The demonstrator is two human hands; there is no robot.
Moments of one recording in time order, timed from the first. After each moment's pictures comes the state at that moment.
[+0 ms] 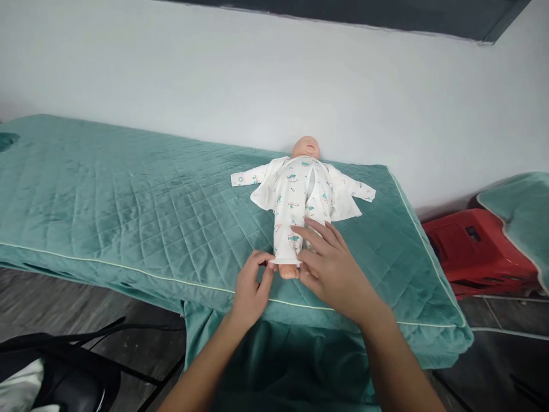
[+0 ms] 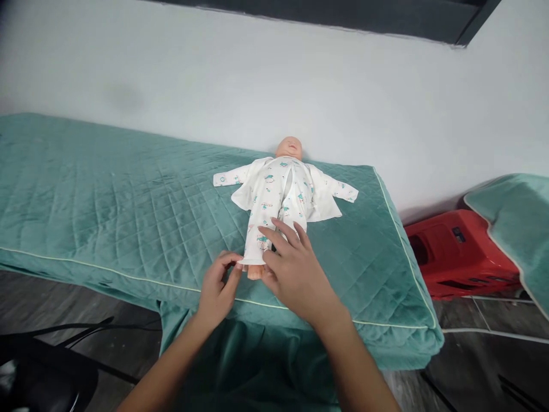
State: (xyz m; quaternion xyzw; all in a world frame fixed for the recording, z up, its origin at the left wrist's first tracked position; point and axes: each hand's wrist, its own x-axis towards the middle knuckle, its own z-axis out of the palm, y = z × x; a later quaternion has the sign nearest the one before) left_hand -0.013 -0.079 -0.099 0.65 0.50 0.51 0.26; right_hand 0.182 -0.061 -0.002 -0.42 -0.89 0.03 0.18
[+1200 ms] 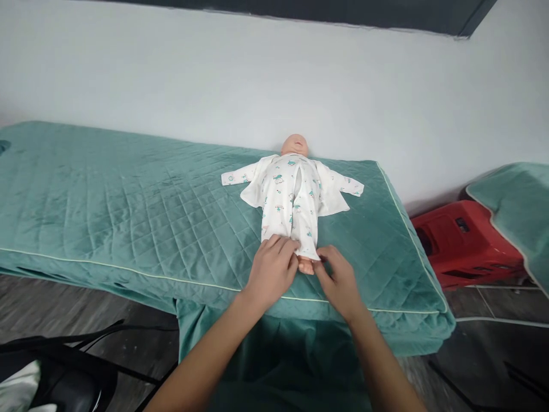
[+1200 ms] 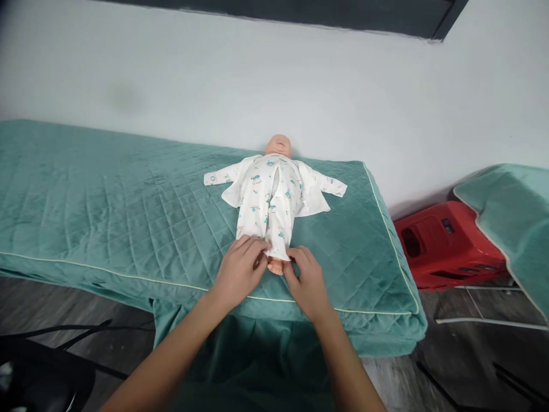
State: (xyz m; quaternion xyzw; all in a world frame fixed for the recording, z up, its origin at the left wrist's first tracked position) left_hand 0.041 -0.058 -0.062 0.83 0.46 0.30 0.06; right_hand 0.225 -0.084 -0.077 -0.52 -0.72 0.19 0.42
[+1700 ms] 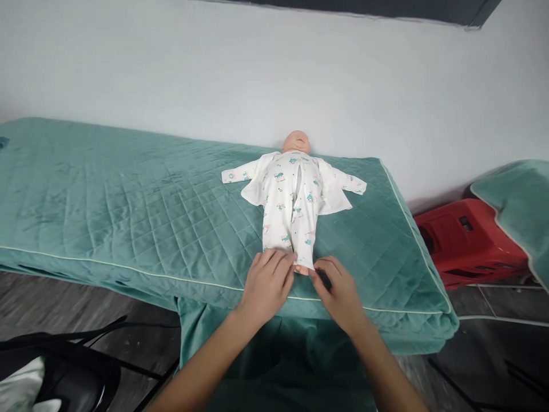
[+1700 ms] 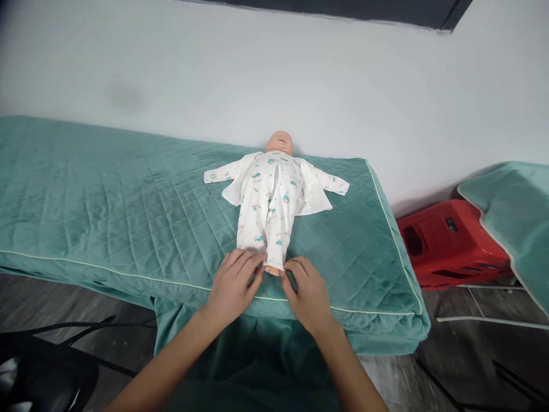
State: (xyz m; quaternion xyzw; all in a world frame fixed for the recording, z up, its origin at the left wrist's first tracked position) left_hand 0.026 -0.083 -0.081 0.84 0.45 0.30 0.02; right_hand 0.224 -0.103 -0.091 -0.52 -0.75 0.17 0.36
